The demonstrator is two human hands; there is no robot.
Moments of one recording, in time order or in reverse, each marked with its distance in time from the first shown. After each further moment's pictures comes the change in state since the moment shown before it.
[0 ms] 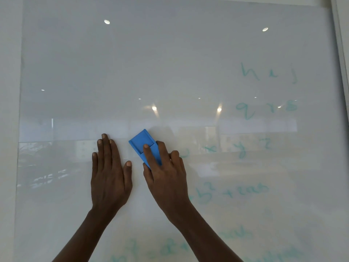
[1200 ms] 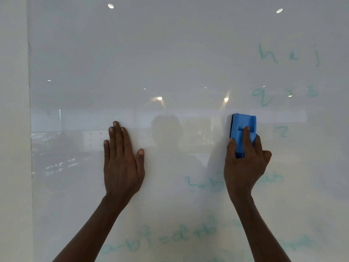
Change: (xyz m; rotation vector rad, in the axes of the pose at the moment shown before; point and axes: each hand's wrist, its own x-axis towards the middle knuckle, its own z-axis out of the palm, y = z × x) left_hand -0.001 0.000 -0.001 0.023 0.019 0.014; right_hand -0.020 0.108 -0.021 0.256 0.348 0.734
